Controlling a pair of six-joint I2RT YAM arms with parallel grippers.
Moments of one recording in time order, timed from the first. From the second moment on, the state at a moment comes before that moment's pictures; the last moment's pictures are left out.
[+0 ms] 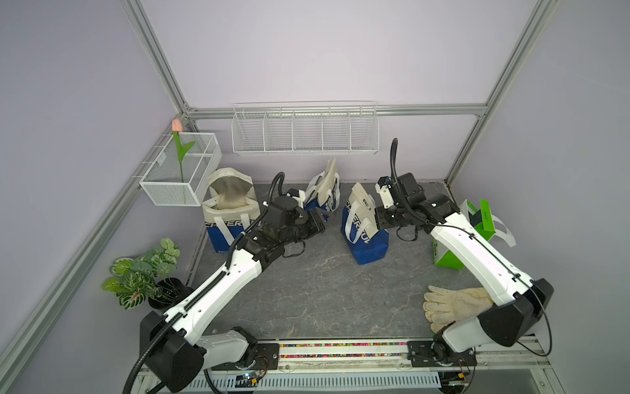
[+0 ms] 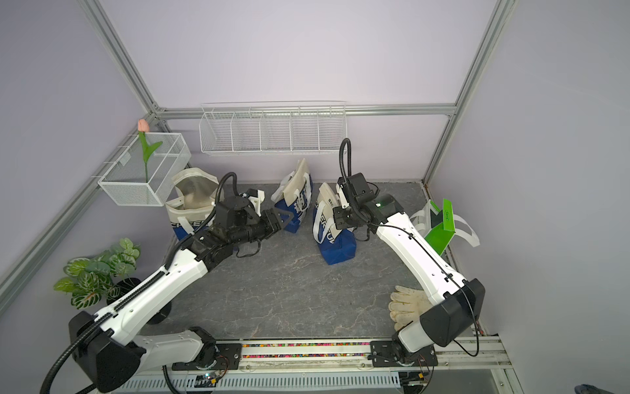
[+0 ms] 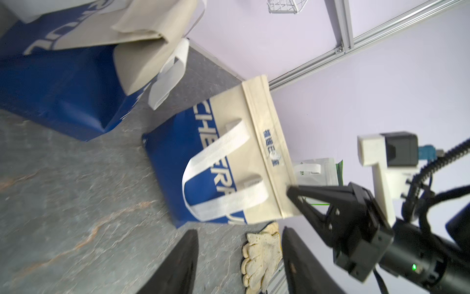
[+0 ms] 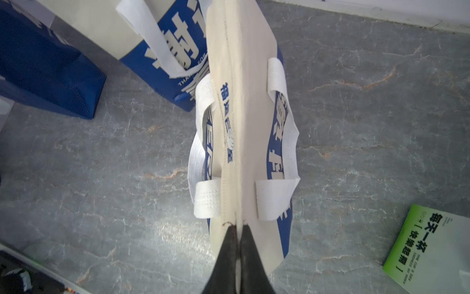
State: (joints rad) left arm -0.63 1.33 1.18 -0.25 0.26 -0.94; right arm 0.54 1.48 1.57 -1.02 0.03 0.24
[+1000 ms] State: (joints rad) left arm -0.63 1.60 1.26 0.03 0.45 -1.09; right arm 0.50 1.71 1.85 -1.15 -0.09 0.22
